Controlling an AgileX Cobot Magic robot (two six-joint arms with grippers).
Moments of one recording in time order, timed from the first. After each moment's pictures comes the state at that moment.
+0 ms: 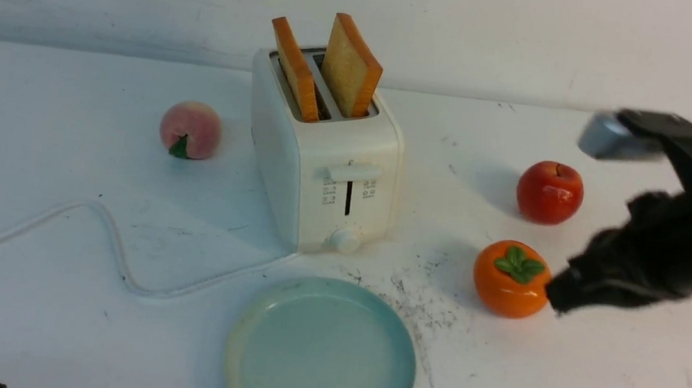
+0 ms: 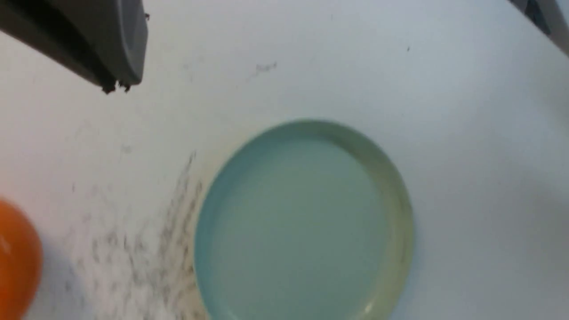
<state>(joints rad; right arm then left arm) 0.28 1.44 -1.26 0.47 1.03 -0.40 -0.08 -0.01 0.03 -0.81 0.21 -0.88</state>
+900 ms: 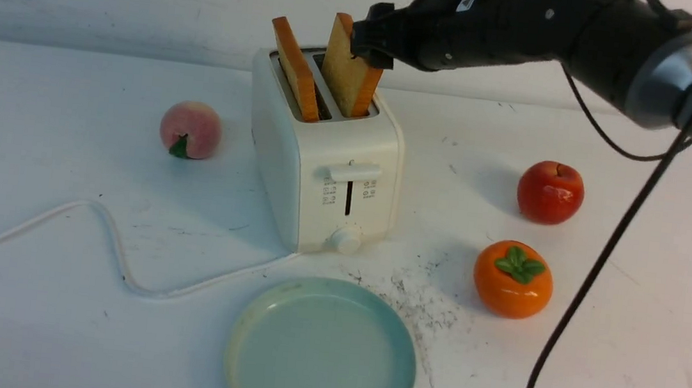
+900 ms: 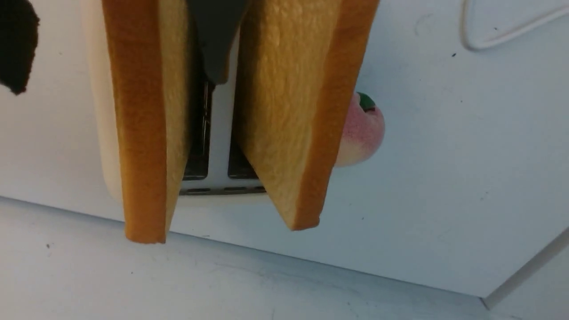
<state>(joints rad) 0.43 2.10 -2.00 0.41 0.44 -0.21 -0.08 -0.01 0.03 -0.81 0.07 -0.88</state>
